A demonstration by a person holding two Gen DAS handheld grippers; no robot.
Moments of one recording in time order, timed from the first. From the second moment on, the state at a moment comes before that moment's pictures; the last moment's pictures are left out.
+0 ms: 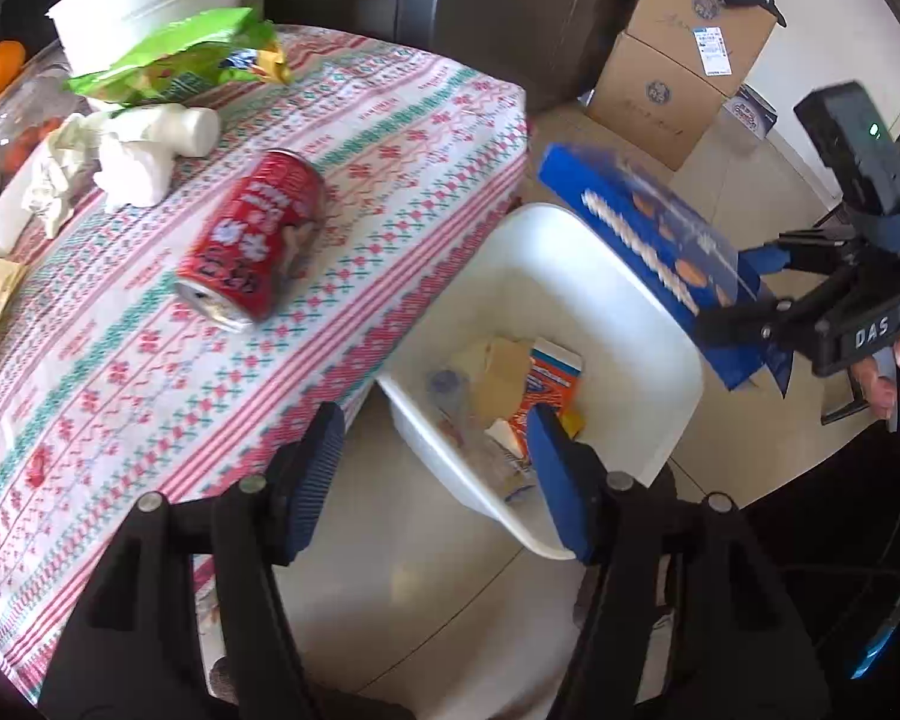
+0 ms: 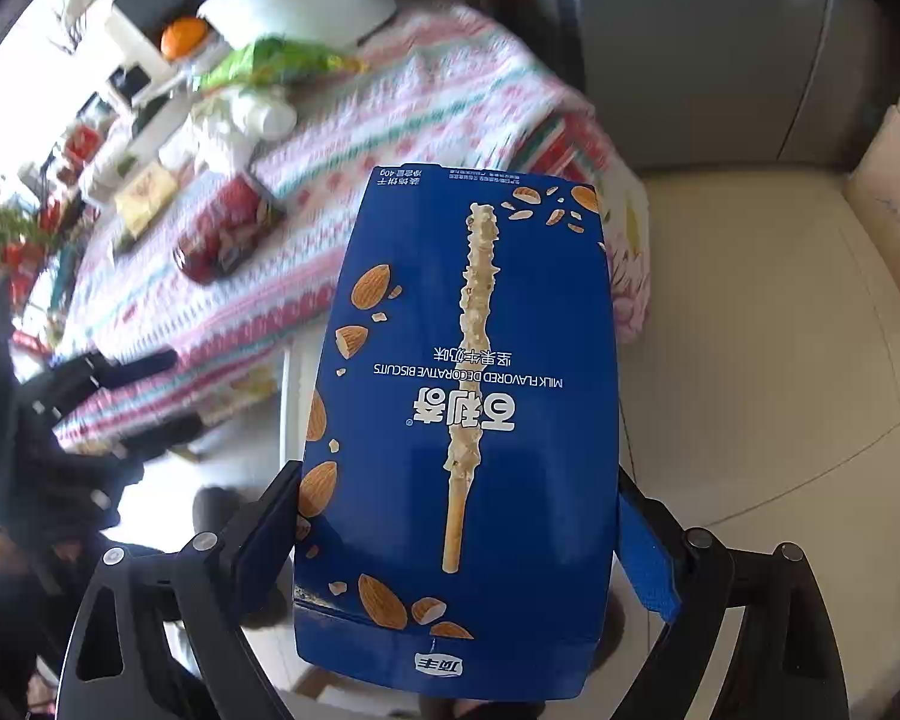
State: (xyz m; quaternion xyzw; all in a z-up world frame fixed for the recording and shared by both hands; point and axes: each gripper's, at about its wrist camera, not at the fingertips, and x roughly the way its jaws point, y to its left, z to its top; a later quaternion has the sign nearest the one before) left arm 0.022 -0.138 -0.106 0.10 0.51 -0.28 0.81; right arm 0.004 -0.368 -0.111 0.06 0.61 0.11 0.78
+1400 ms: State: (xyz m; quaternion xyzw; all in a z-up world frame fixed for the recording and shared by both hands) left arm 0.075 0.010 -0.068 0.02 0.48 -0.13 0.87; right arm 0.059 -0.281 -0.072 0.04 0.56 0.13 0.82
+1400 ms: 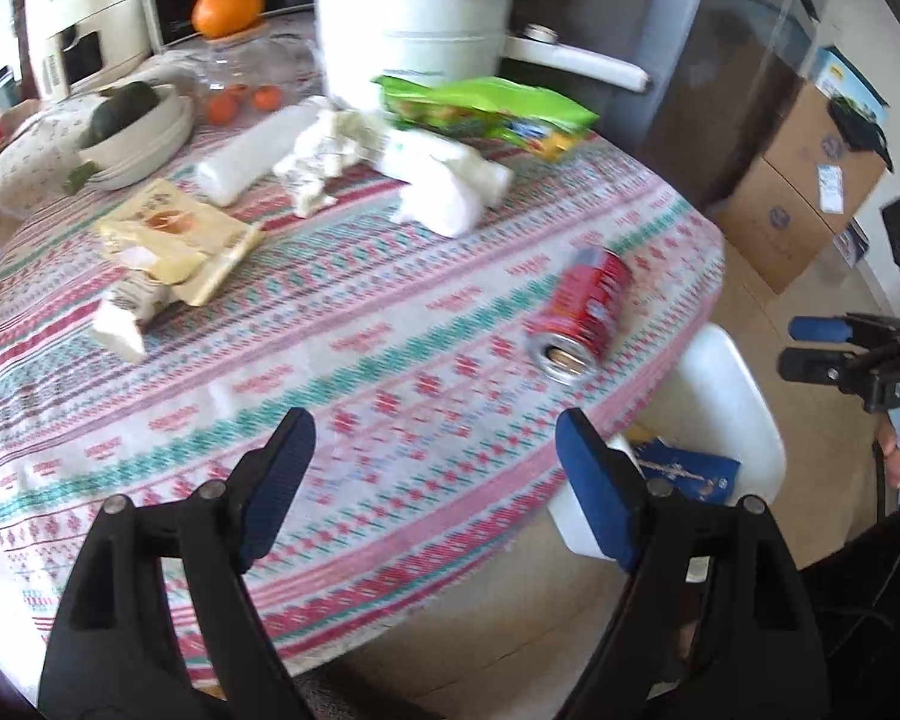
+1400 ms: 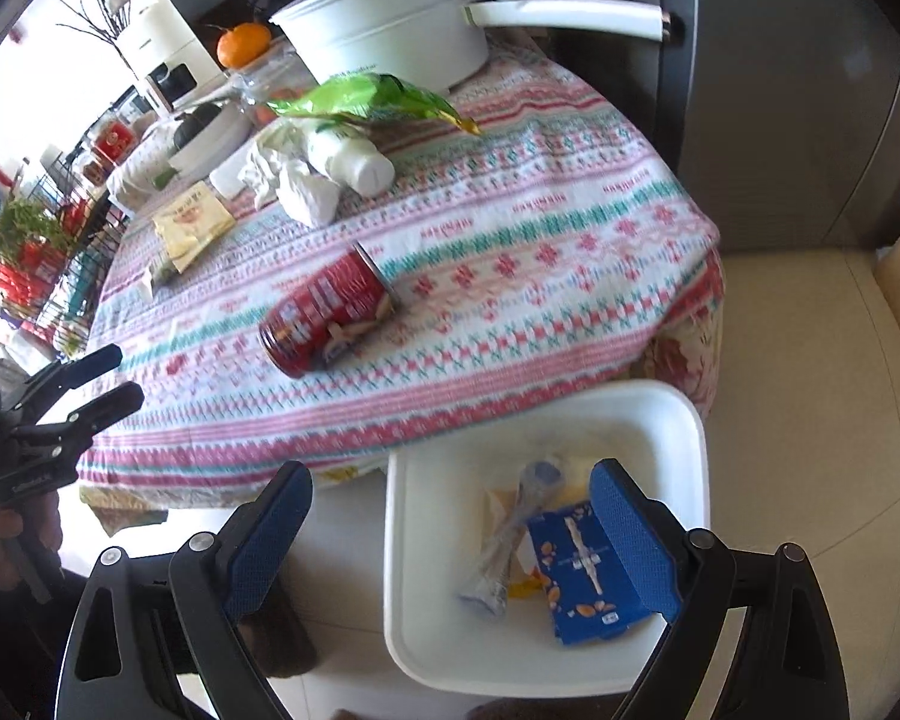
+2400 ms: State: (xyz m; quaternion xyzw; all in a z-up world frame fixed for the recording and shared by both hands) left arm 0.253 0.211 -0.139 -0.27 0.48 0.04 0.84; right arm 0.153 -0.195 -0.072 0.00 0.51 0.12 0.85
